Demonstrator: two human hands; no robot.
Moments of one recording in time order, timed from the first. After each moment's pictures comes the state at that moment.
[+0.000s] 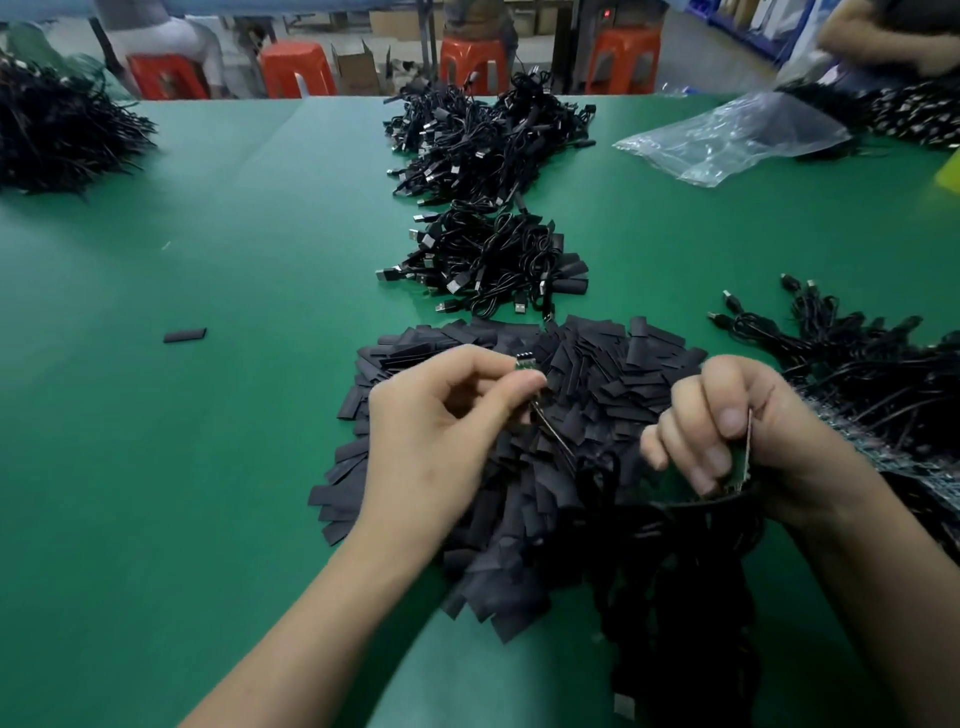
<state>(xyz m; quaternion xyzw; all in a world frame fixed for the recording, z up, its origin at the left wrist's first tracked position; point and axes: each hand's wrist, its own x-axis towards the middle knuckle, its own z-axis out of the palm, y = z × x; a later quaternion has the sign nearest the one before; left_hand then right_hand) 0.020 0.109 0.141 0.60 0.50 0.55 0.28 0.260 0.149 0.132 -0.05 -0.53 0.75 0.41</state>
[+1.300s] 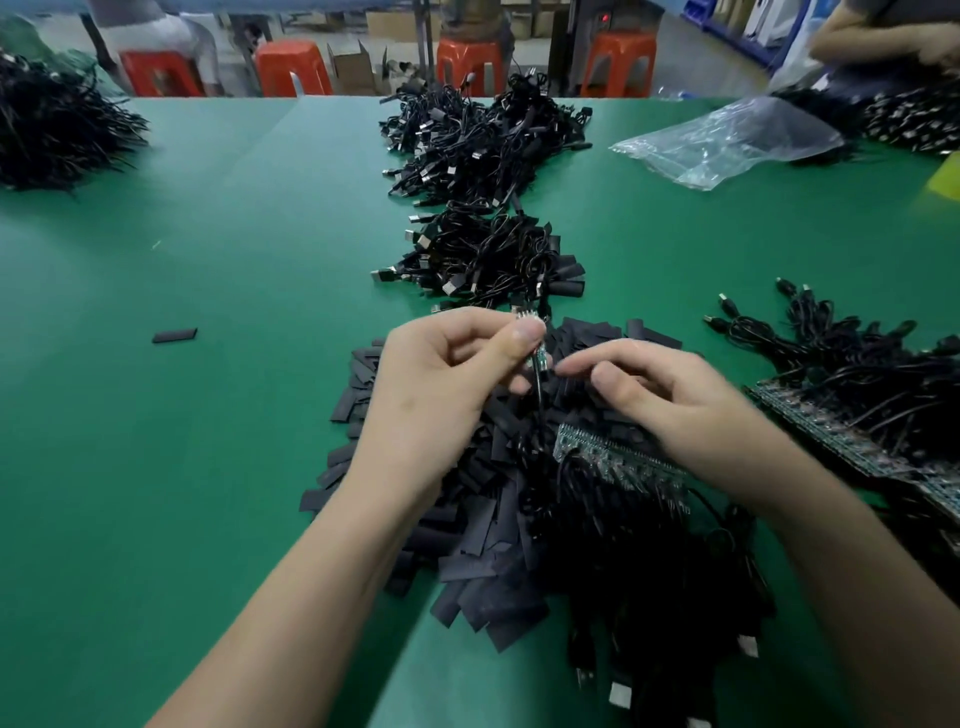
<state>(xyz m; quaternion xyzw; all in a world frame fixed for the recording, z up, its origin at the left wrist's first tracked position) 0.022 0.131 0.163 0.53 0.48 0.54 0.44 0.234 0.151 0.147 -0.48 -0.73 0.40 0.29</state>
